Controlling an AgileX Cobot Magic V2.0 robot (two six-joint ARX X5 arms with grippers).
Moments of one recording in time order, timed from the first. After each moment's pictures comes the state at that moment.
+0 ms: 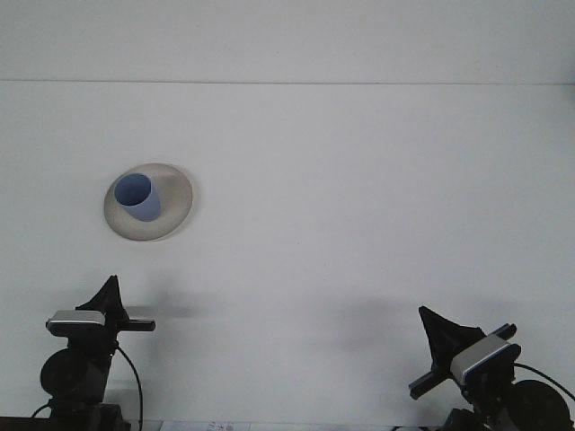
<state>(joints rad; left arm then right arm) -0.04 0.04 0.12 -0.06 -0.10 0.09 0.90 0.19 0.67 -0.69 0.37 0.11</state>
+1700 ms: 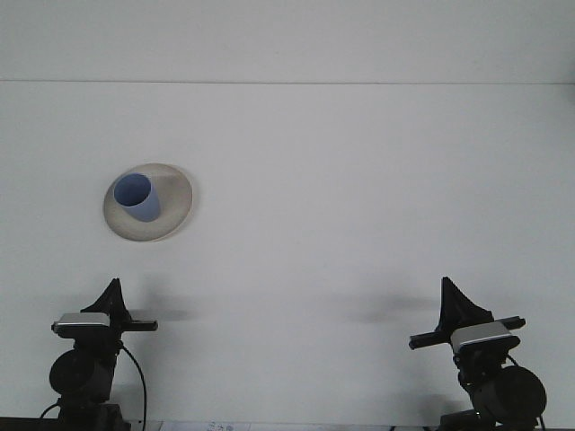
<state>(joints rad) -0.03 0.00 0.03 0.02 -0.10 0.08 0.13 0.05 0.26 -0.20 -0.07 -0.01</state>
